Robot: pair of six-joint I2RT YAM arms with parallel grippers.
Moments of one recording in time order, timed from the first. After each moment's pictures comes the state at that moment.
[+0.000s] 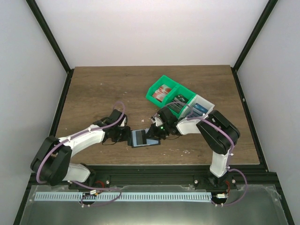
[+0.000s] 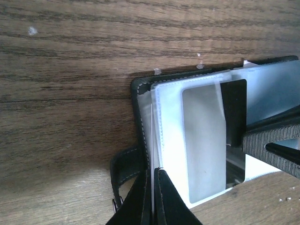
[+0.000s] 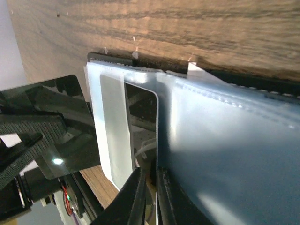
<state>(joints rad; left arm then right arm) -0.57 1.36 0.68 -0.44 0.21 -0.66 0.70 1.83 0.84 0.06 -0.66 0.80</state>
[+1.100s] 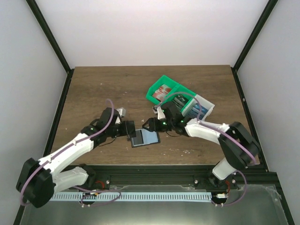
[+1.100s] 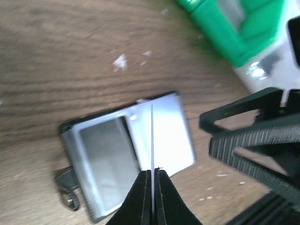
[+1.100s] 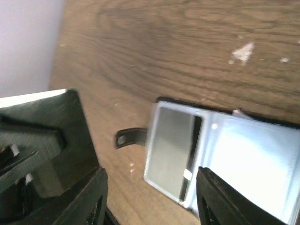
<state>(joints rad) -0.59 1.13 0.66 -0.38 0.20 -0.68 0.73 1.61 0.87 -0.03 -0.45 0.71</state>
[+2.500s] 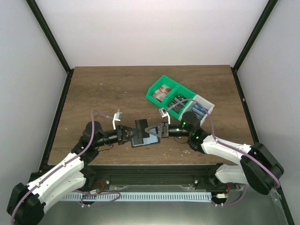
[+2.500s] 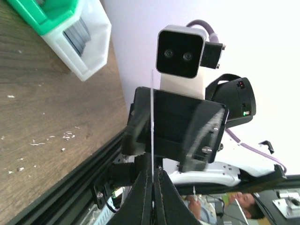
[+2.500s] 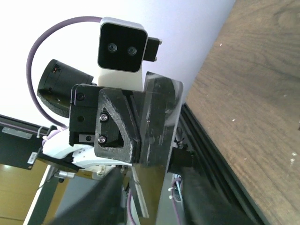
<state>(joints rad) -0.60 0.75 0.35 0.29 0.71 -1.27 0.73 1.23 0.50 0.67 -0.81 1.10</state>
